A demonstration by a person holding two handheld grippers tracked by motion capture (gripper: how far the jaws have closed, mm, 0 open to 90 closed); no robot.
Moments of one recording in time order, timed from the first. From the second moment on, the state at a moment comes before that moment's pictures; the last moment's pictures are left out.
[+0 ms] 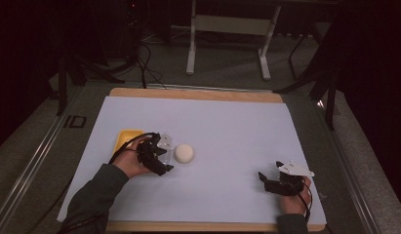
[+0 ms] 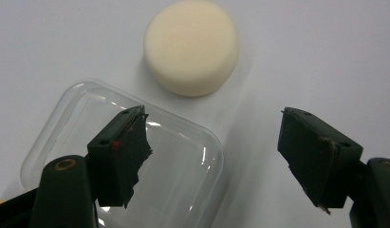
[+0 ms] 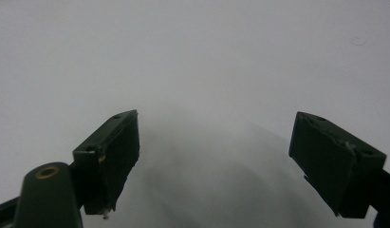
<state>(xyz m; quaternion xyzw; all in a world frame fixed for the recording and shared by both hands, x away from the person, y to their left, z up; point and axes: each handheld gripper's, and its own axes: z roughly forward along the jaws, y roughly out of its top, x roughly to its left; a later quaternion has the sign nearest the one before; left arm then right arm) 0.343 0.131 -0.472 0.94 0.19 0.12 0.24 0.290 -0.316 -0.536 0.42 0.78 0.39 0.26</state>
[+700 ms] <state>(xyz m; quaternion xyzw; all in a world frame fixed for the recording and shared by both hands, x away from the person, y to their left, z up) 0.357 0.115 -0.474 0.95 0.19 0.10 0.23 0.290 -0.316 -0.536 0.41 0.78 0.39 0.26</state>
